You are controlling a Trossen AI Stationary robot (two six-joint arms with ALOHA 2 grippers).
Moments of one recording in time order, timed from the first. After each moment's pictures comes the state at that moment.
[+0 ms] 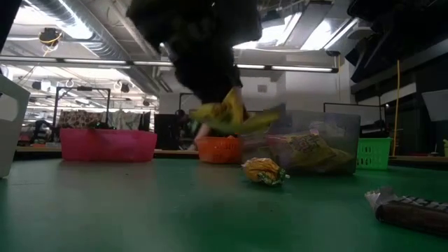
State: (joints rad) left arm -0.21 1.91 1.25 -0.25 0.10 -0.07; right arm 0.32 1.01 0.68 -0.46 0.09 0.28
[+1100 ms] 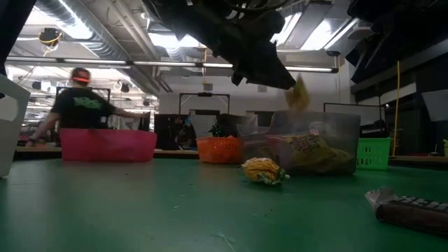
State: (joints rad) left arm 0.03 1.91 1.32 0.07 -0.14 -0.07; right arm 0.32 1.01 0.68 -0.46 0.09 0.28
